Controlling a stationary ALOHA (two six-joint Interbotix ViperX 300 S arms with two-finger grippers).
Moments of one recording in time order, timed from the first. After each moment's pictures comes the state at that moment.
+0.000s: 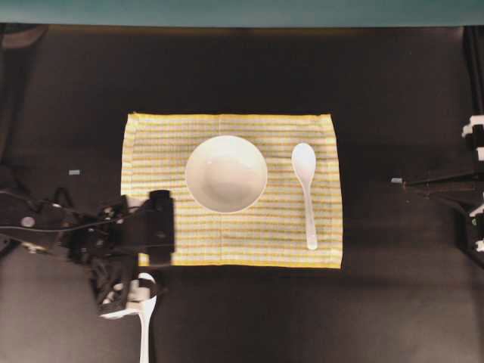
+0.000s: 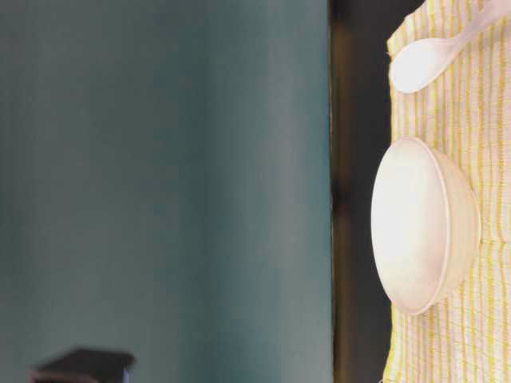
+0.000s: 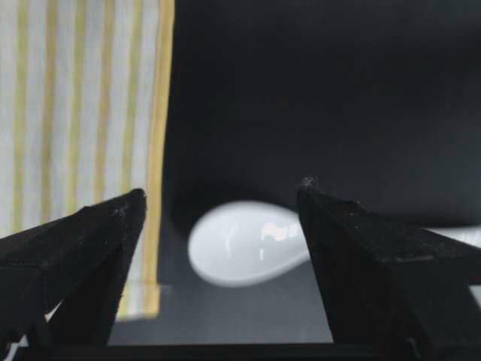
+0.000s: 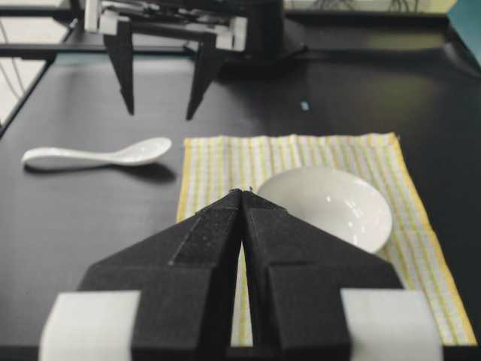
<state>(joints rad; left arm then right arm) -0.25 -0.19 0.73 0.04 0.47 -0.43 0.07 -1.11 1.25 0.01 -0.05 0.00</state>
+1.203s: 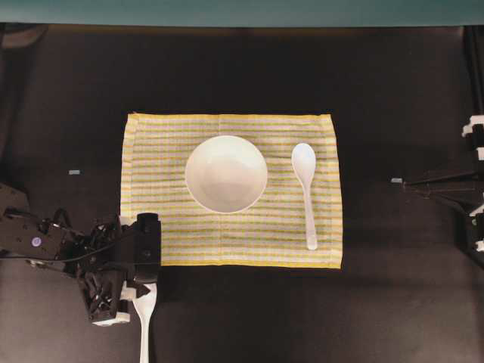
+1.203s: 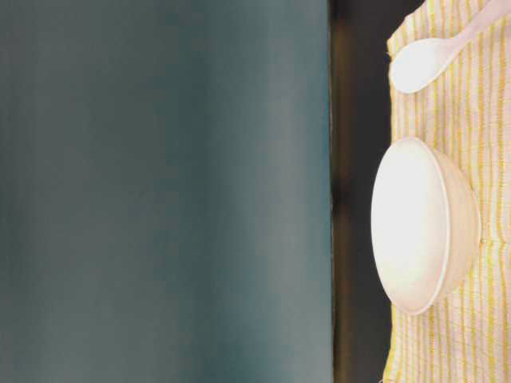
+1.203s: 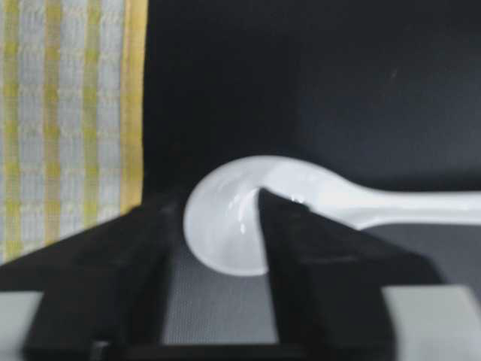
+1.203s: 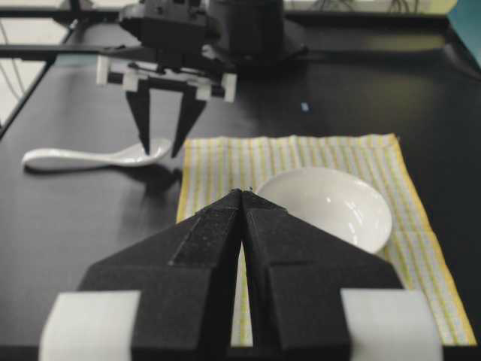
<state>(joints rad) -0.30 -0.05 0.88 0.04 0.19 -0.43 0.07 -1.11 1.25 0.01 -0.06 0.00</state>
